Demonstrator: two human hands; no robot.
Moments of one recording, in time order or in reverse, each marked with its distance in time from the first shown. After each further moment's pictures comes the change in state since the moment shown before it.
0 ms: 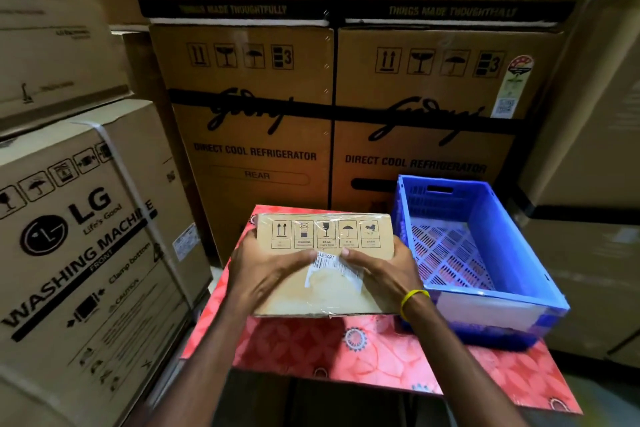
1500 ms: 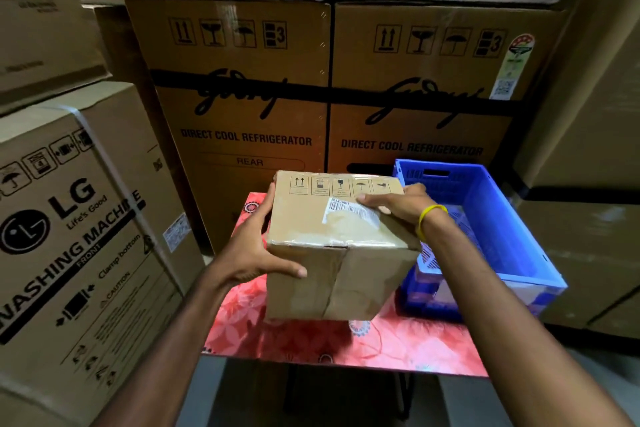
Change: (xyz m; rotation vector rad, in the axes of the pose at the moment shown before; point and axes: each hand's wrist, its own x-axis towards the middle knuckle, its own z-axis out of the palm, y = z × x) left_hand 0.051 -0.021 -0.032 -0.084 -0.510 0.316; right_hand 0.070 -0.068 -0.011 -0.353 0.019 0.250
